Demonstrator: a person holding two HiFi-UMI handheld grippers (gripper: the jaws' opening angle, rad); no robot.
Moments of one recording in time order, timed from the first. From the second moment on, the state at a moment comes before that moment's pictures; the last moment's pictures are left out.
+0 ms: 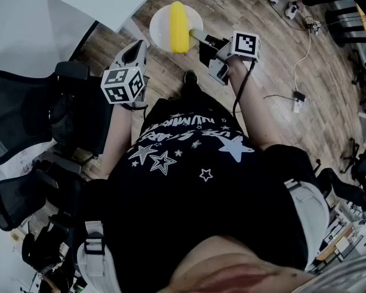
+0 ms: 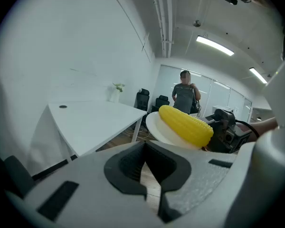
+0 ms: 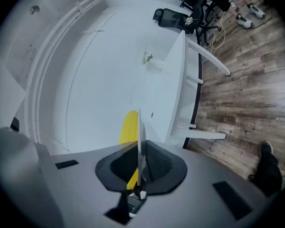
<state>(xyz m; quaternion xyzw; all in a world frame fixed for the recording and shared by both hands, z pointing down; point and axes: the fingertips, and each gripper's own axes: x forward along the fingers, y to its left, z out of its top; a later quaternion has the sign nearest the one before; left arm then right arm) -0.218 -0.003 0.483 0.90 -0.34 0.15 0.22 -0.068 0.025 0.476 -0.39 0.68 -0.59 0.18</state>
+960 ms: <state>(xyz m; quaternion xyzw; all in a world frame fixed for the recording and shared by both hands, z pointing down) -0.212 -0.011 0.483 0.90 -0.34 0.15 0.22 -0.071 0.017 0.468 -0.36 0.68 -0.60 0.21</state>
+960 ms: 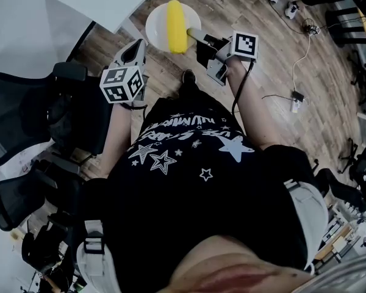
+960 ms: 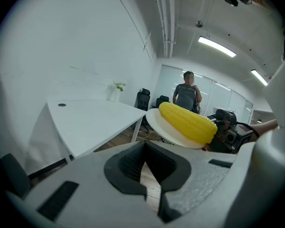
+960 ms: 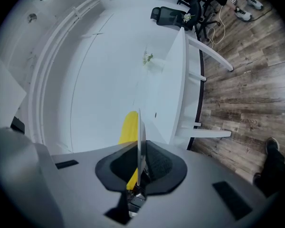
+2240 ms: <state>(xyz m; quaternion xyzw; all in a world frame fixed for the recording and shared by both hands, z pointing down) -0.106 -0.114 0.475 0.89 -0.38 0.15 0.20 0.059 -0.092 0.478 -0.35 0.69 -0.59 0.21</state>
